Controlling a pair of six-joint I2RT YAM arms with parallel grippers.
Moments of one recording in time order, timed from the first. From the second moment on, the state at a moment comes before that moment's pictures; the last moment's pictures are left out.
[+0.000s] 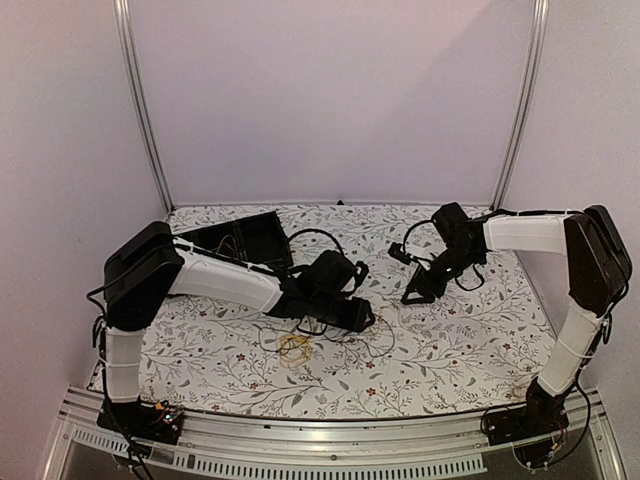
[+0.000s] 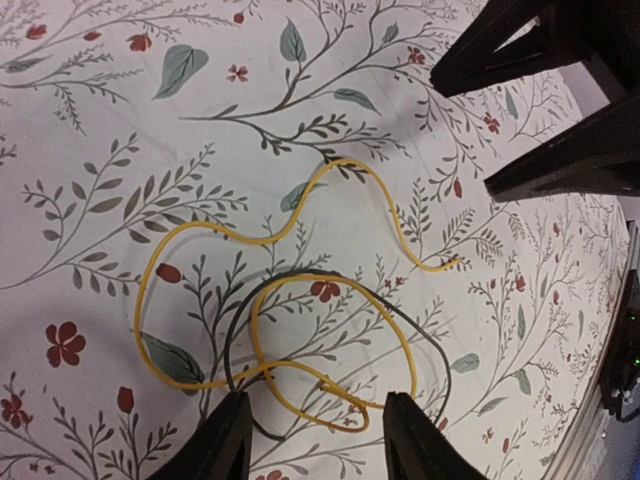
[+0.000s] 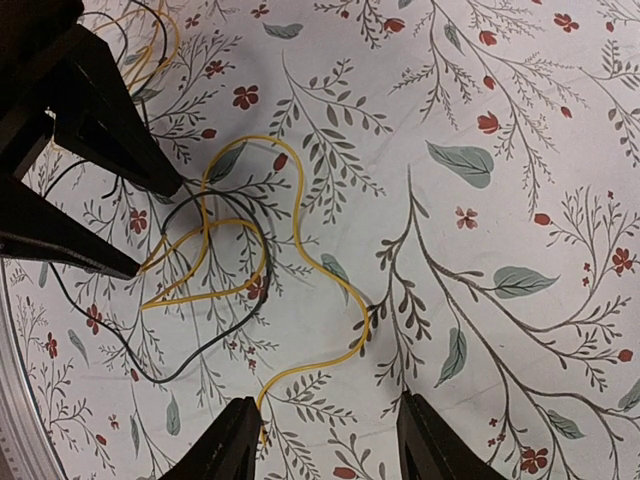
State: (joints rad) left arm -1.03 2.08 1.31 -0.02 0.05 -0.59; right arm 0.42 1.78 1.16 -0.59 -0.51 -0.55
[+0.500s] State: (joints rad) left arm -1.01 2.14 1.34 0.04 0.15 -0.61; right arm 0.42 1.78 1.15 -0.59 -0.51 -0.56
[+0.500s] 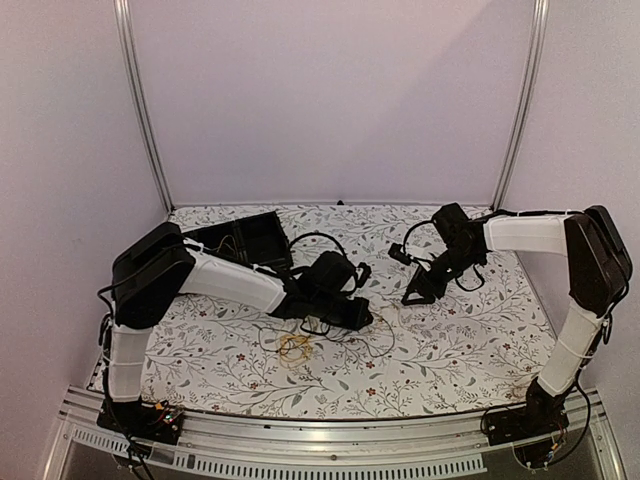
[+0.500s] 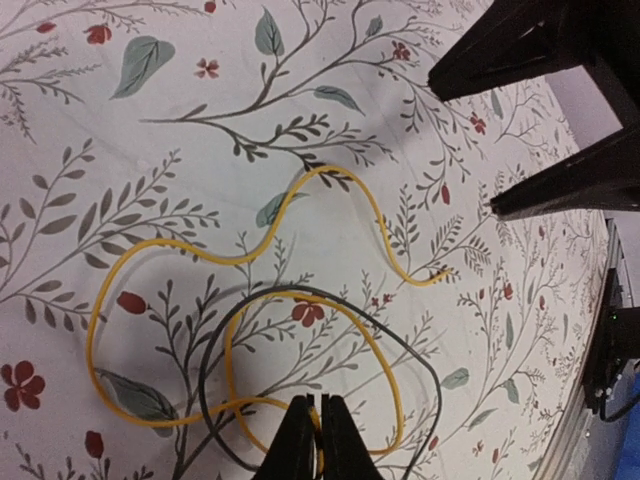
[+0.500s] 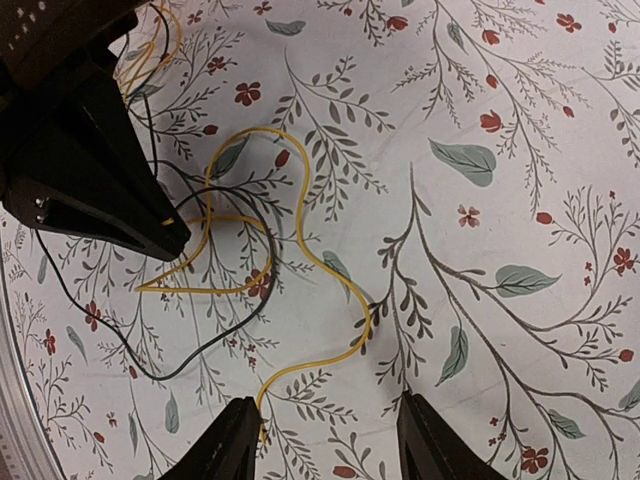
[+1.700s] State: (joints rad) left arm -0.94 1.68 1.56 -0.11 0.23 -0.33; right arm 0.49 1.52 1.35 -0.41 -0.85 -0.45
